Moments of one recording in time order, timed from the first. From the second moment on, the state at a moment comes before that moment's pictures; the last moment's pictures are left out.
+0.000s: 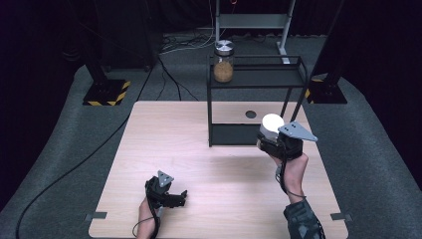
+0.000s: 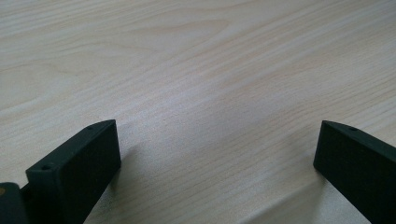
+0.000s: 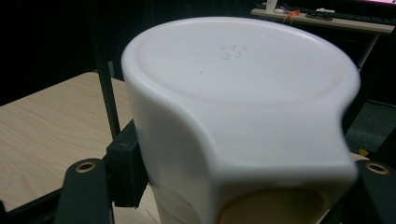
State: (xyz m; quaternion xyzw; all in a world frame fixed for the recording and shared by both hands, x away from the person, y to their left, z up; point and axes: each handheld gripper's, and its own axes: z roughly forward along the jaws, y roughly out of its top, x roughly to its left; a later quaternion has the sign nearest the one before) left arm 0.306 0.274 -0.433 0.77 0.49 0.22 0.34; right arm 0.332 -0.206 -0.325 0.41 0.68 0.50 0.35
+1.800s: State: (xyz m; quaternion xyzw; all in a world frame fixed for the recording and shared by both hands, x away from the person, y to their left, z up) left arm 0.307 0.275 -0.433 0.78 0.49 0.21 0.34; right arm 0.335 -0.222 -0.234 0.38 0.66 0.50 0.41
